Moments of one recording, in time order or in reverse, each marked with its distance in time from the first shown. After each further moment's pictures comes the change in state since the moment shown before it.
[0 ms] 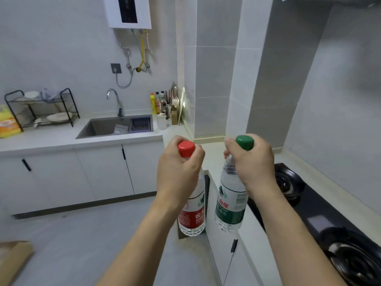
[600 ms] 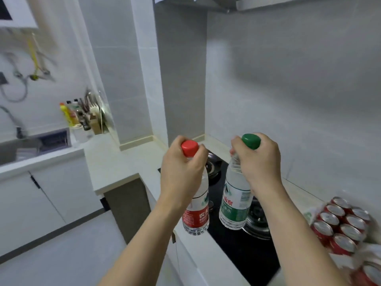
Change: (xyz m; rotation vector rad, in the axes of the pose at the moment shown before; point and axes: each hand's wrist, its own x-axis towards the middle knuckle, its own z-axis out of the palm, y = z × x) left_hand -0.091 0.102 0.174 -0.177 -0.350 0.047; right_hand -0.017 0.050 -0.232 -0.205 0.433 0.086
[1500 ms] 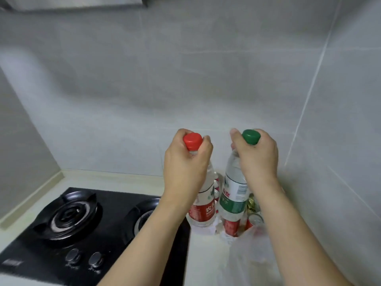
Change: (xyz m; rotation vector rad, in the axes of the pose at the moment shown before) left_hand -0.060 0.104 0.223 -0.447 -0.672 0.177; right_hand 0.006 0.060 -0.247 -0.303 0.791 0.136
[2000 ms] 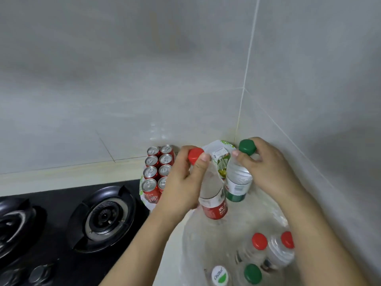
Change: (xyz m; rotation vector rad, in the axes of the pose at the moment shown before) left_hand -0.061 -0.079 0.130 -0.137 -0.557 -0.157; right_hand 0.009 0.127 -0.140 -0.387 -0.270 0.156
